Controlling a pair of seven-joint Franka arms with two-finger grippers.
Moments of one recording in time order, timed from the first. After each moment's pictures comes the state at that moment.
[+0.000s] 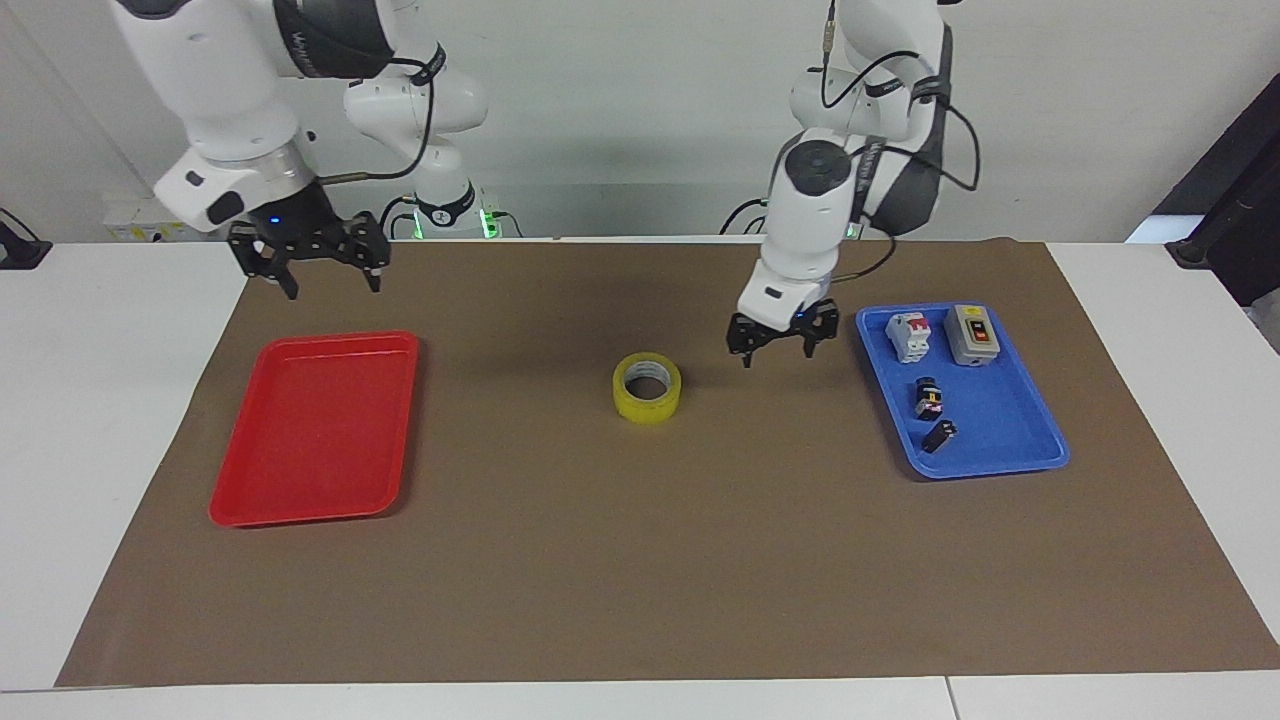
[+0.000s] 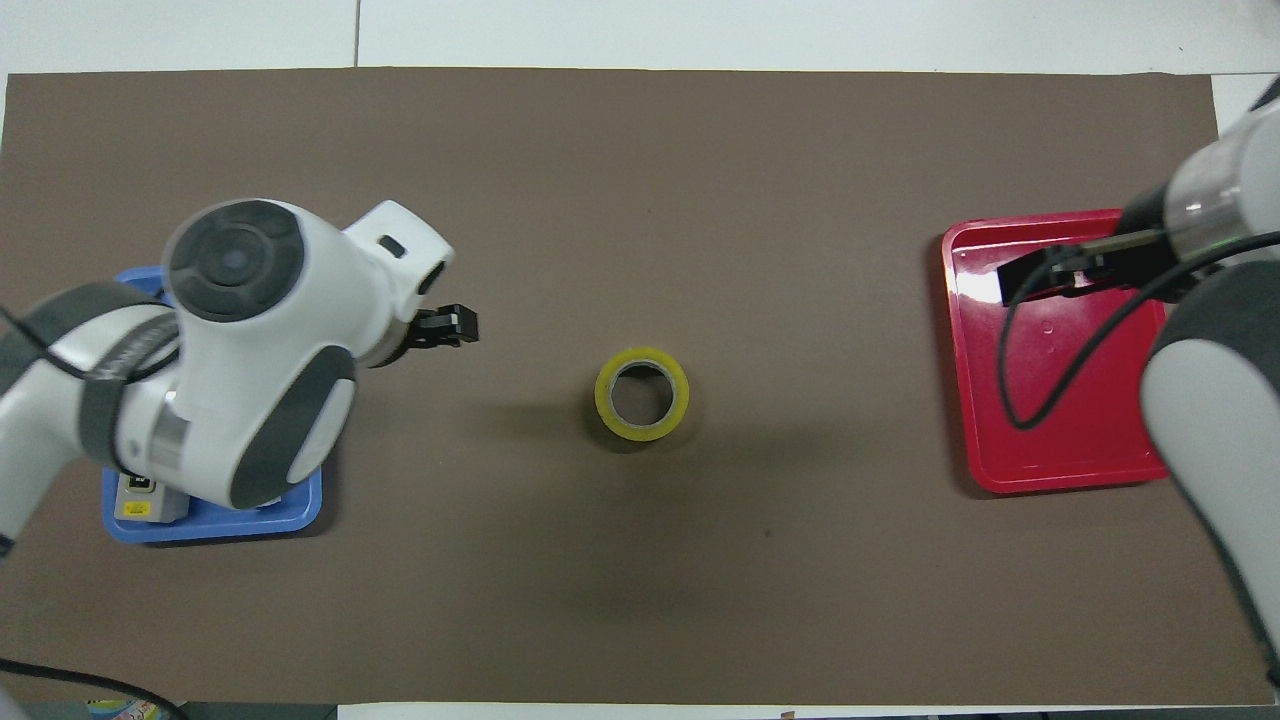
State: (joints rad) left arm -0.45 0.03 0.06 -1.95 0.07 2.00 -0.44; right arm 0.24 0.02 -0.06 -1.61 -0.02 1.64 0.06
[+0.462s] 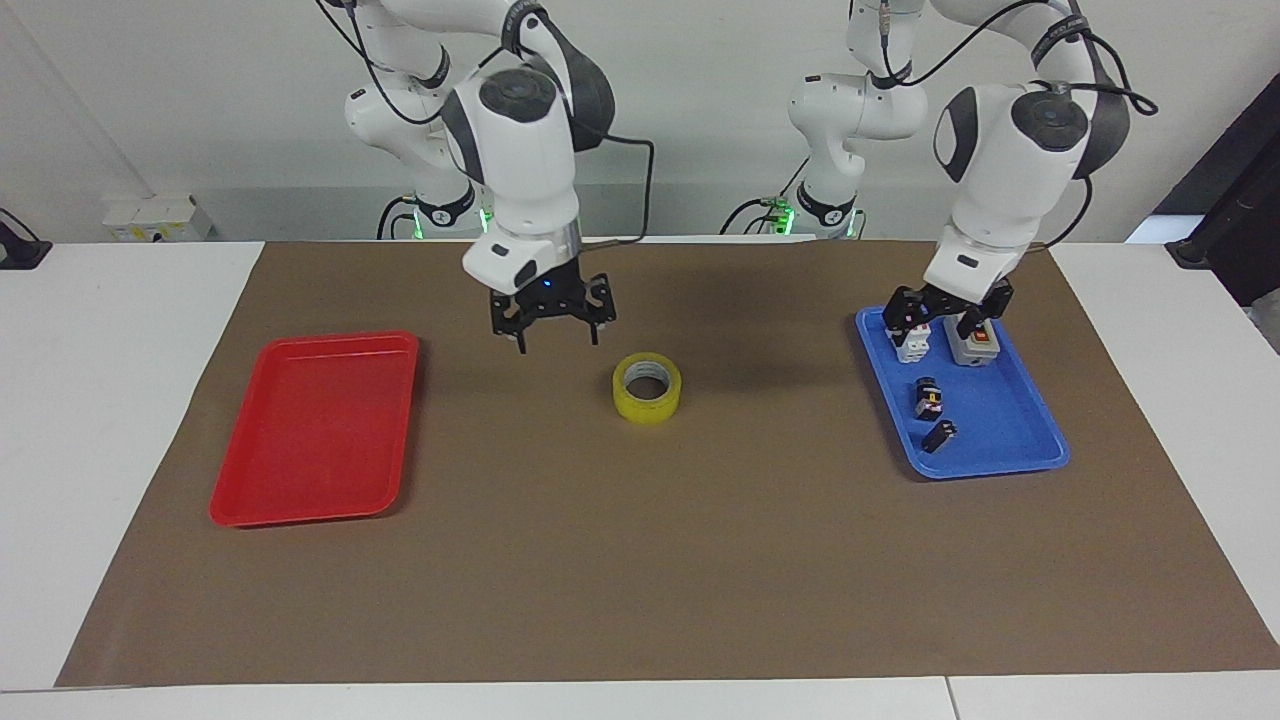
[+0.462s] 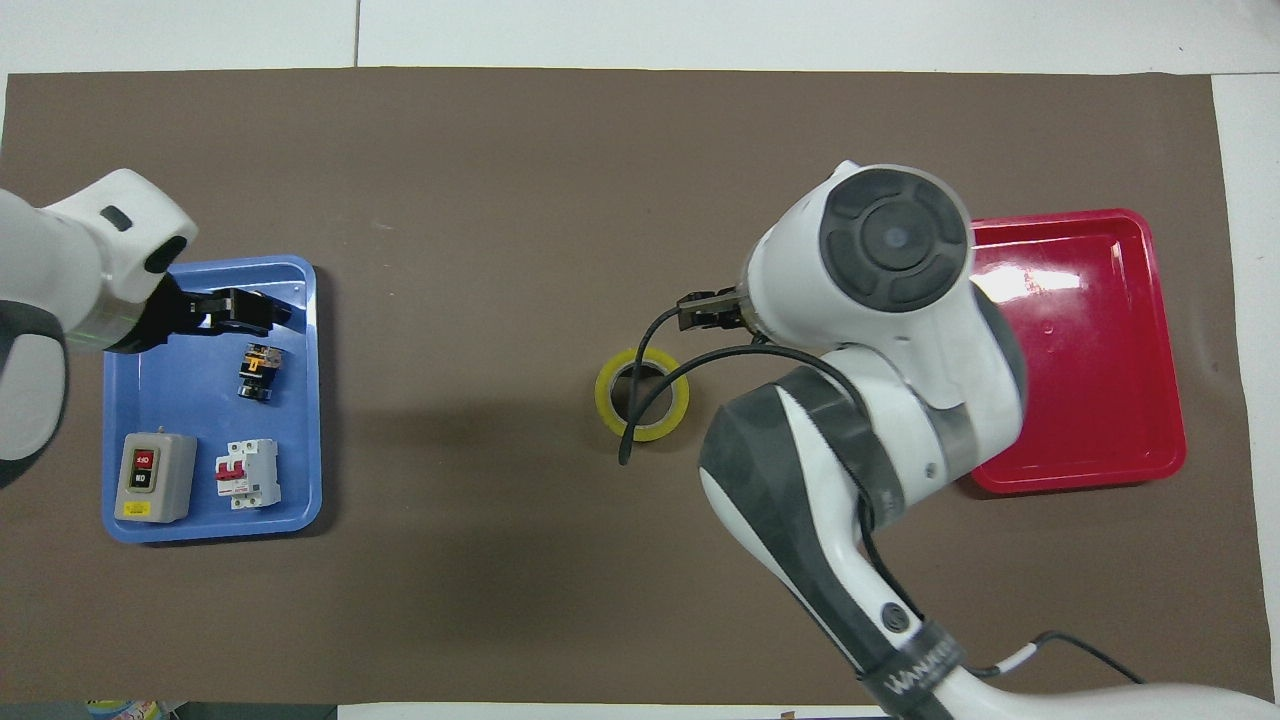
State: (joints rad) left arm -0.16 -0.06 0.06 -1.94 0.06 1.90 -0.11; right arm 0.55 0.20 -0.05 -1.79 0.00 2.10 0.41
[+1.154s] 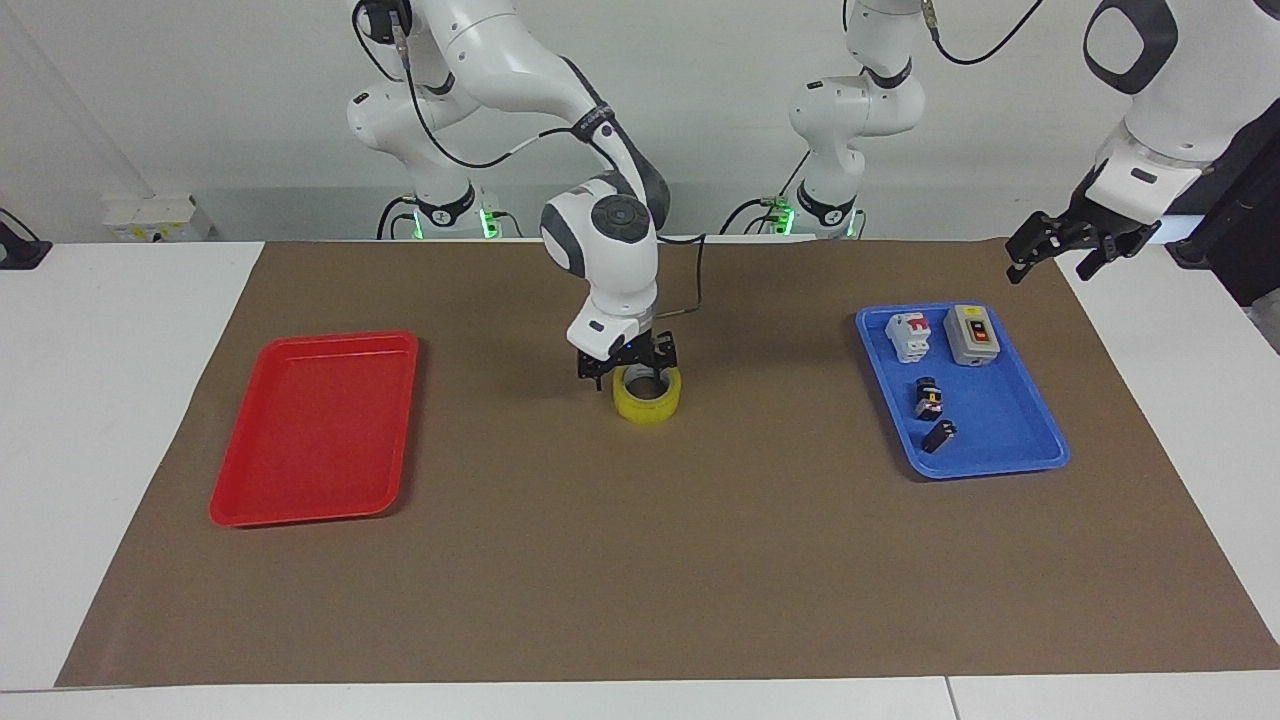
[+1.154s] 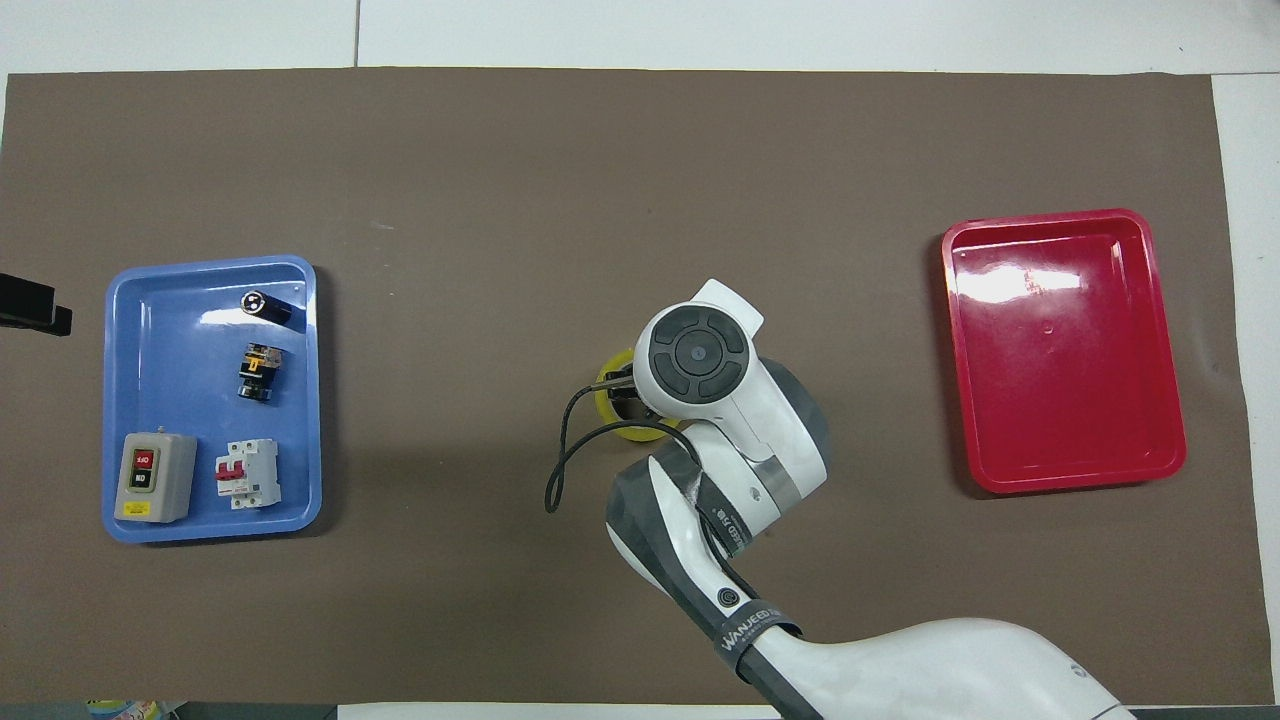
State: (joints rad) left arm -0.01 -0.02 0.06 -1.61 0.01 1.54 0.10; right arm 0.67 0.34 -0.06 -1.89 0.02 2.28 0.51
